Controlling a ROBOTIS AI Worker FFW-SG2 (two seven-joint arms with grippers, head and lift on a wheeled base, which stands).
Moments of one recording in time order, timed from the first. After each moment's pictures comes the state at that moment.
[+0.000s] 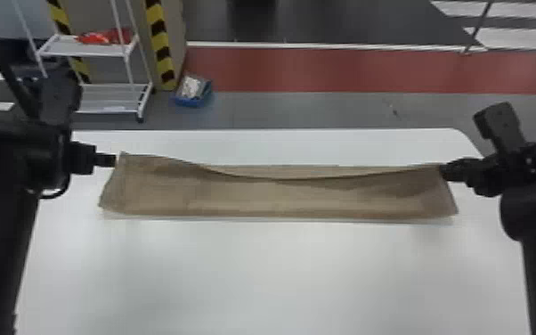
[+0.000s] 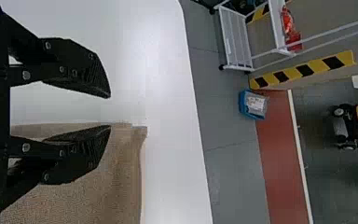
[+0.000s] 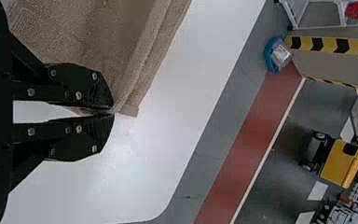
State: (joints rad) left arm -0.47 0.21 0.06 -1.50 -0.26 1.15 -0.34; right arm -0.38 -0.12 -0.33 -1.40 0.83 0.56 0.91
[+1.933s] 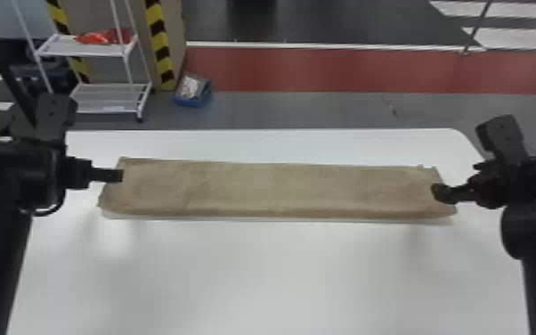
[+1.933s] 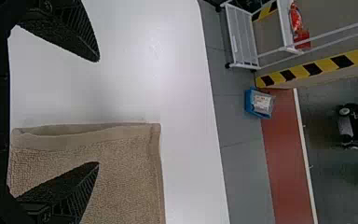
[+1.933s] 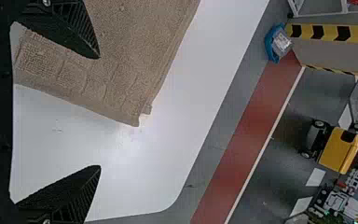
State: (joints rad) left arm -0.40 0.21 0.08 -1.53 -0.25 1.14 -0.36; right arm -0.31 -0.10 -0.34 -1.49 0.80 0.56 0.86
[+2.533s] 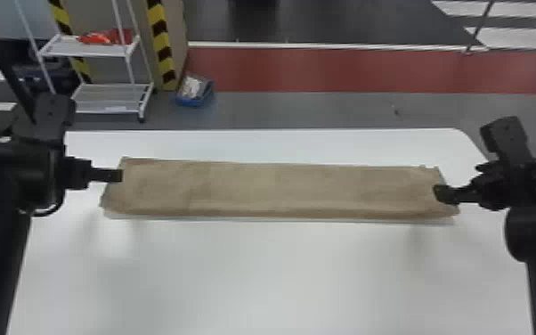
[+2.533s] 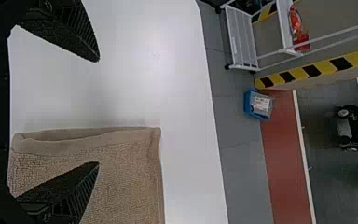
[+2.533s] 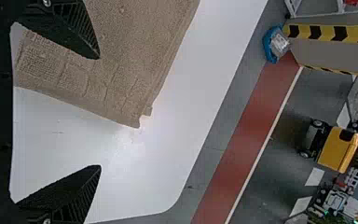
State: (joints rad) left arm -0.40 0.22 0.09 -1.54 -0.25 1.14 -0.36; right arm -0.30 -0.10 -0.35 -1.49 0.79 0.56 0.86
